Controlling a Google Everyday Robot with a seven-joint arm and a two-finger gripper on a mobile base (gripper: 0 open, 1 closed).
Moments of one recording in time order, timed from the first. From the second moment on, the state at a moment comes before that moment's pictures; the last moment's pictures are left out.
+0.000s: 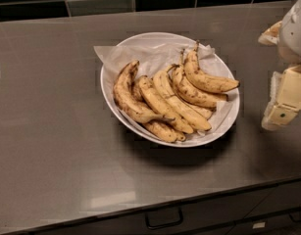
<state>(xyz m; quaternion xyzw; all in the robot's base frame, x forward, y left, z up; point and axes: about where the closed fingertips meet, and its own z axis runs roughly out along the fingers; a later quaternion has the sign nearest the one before) 0.438 -0.217 0.976 -0.60 0.78 -0.03 0.16</state>
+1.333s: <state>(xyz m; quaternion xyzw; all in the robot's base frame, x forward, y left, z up) 0.460 -0.167 1.000 -0.61 0.77 -0.02 0.19</state>
